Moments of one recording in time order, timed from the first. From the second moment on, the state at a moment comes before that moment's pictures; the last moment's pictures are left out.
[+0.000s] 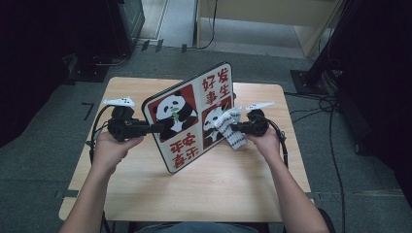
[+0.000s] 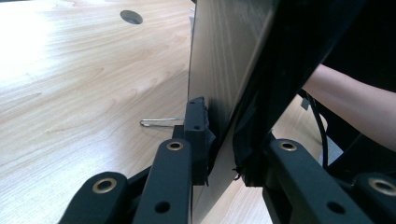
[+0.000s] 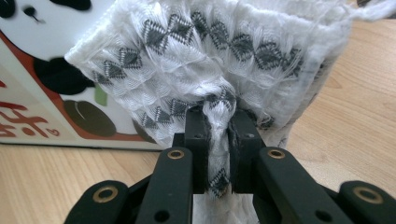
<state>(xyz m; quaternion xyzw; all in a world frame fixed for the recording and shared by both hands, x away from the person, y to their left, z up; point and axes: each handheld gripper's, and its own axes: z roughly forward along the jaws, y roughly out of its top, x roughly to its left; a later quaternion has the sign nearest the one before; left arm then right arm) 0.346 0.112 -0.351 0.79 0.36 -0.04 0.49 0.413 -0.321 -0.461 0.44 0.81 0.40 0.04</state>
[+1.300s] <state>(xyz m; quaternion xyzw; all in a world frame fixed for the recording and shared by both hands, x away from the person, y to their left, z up) 0.346 0.111 -0.352 0.79 0.36 -0.04 0.49 0.410 -0.293 -0.302 0.36 0.80 0.46 0.11</state>
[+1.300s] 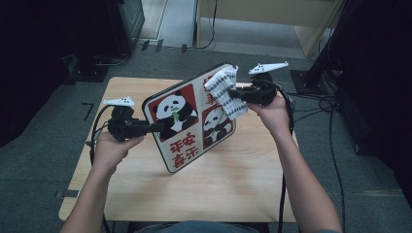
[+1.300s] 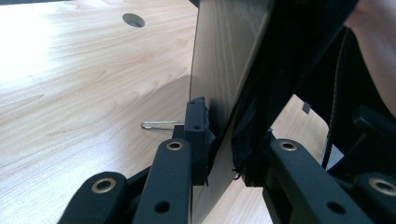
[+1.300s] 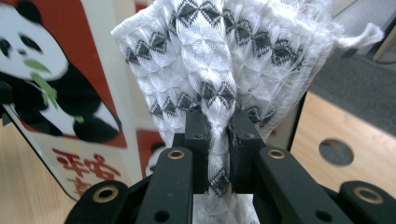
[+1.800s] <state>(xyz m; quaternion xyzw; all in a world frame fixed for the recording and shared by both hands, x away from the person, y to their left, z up) 0.346 0.111 -0.352 0.79 0.36 -0.04 0.50 0.424 -0.255 -0.267 0.34 0.80 0.47 0.13</state>
